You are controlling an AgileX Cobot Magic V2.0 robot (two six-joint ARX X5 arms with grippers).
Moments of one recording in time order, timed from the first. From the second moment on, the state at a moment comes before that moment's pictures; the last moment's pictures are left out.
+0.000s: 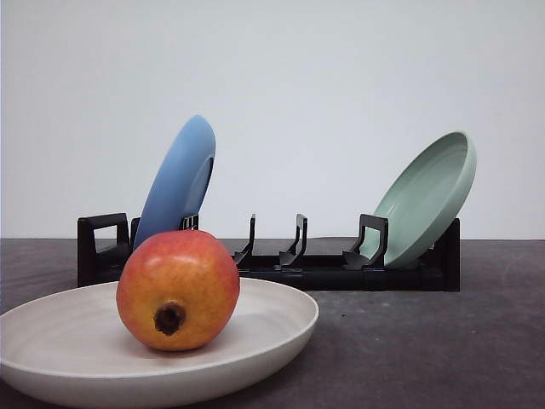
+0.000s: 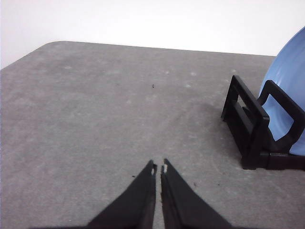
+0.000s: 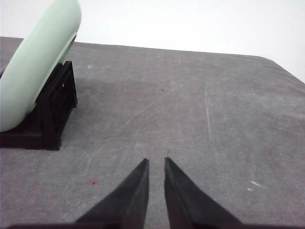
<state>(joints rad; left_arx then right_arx) 0.00 0.00 0.02 -0.18 -0.05 -0.05 0.00 0.01 0.02 -0.16 0.05 -0.03</state>
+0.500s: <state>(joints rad) 0.00 0.00 0.02 -0.18 -0.05 -0.05 0.00 0.01 0.02 -0.16 0.05 -0.03</state>
